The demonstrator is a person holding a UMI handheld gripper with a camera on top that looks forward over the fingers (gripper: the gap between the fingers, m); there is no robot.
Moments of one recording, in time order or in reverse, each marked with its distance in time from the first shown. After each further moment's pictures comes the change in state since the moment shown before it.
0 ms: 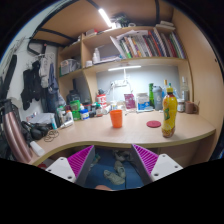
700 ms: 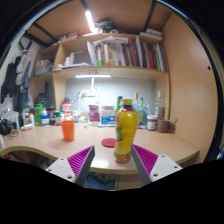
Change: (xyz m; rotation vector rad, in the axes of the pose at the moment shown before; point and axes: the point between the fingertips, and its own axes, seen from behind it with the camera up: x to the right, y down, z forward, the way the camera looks) arm 0.195 -0.047 0.063 0.143 0.278 -0.114
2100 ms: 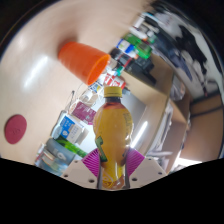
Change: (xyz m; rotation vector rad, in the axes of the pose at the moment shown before) arm -0.110 -0.179 0.250 0.411 0.086 -2.128
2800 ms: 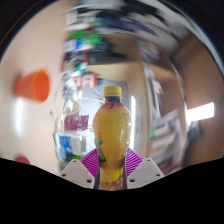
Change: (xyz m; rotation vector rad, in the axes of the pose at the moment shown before) arm 0.012 0.032 0.002 -0.085 0.039 0.564
